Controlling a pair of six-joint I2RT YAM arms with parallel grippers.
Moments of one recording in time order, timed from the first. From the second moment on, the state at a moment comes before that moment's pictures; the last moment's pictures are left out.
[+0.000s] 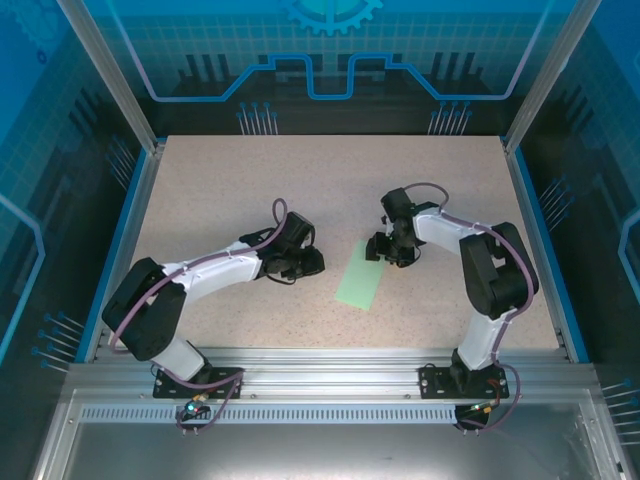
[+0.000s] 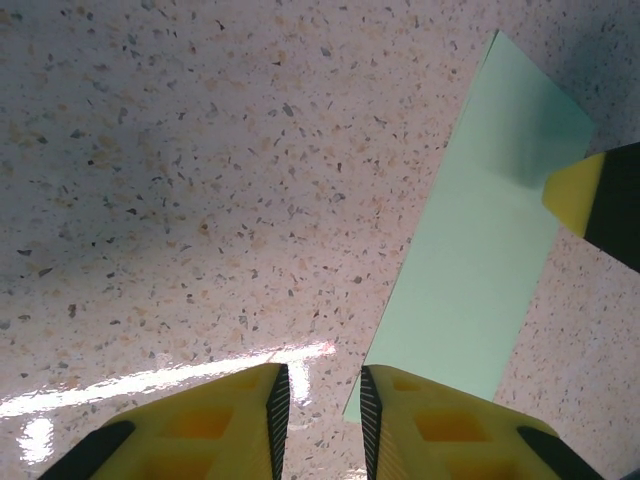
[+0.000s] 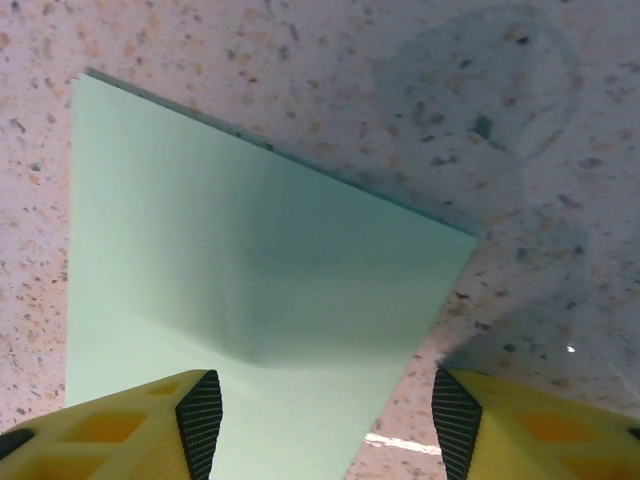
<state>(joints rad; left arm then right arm) -0.65 1.57 0.94 -0.39 0.14 -0.88 0.37 1.82 1.12 -0.68 -0.18 0.47</state>
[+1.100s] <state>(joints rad) -0.64 1.56 0.91 -0.39 0.13 -0.88 0.37 1.87 1.19 -0.70 -0.13 0.49</state>
